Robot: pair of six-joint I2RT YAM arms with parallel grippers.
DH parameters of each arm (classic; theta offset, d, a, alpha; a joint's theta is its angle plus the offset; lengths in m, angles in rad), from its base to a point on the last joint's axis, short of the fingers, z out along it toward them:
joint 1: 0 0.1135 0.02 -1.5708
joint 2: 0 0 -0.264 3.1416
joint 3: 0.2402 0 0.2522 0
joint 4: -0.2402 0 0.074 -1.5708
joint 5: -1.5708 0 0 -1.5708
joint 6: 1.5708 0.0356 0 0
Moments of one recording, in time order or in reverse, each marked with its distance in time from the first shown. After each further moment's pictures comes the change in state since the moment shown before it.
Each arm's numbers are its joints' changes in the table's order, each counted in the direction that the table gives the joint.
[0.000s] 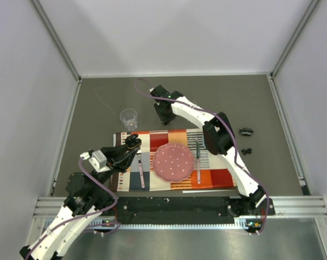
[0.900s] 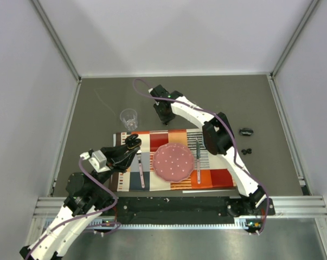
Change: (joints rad) left arm 0.000 0.000 0.000 0.001 0.000 0.000; right arm 0.000 0.013 0.025 -0.012 0.011 -0.042
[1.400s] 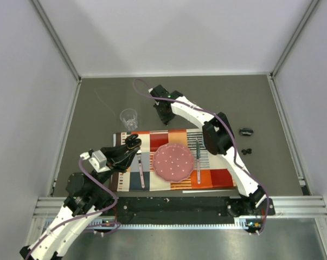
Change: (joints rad) left arm 0.000 0.000 0.000 0.000 0.000 0.000; right arm 0.000 0.000 0.000 0.005 -0.005 -0.001
